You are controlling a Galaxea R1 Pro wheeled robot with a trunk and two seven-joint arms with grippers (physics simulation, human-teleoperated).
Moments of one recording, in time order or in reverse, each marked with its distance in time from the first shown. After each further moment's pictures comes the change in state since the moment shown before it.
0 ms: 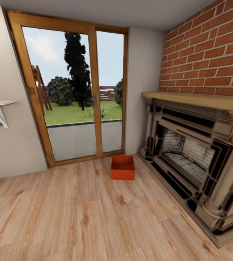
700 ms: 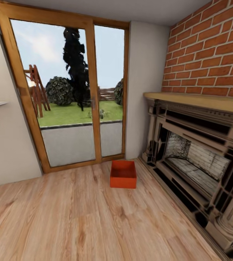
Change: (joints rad) left arm 0.000 -0.002 0.000 0.000 -0.001 -0.001 0.000; right arm 0.000 0.000 0.000 0.000 0.000 0.000 0.000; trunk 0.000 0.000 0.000
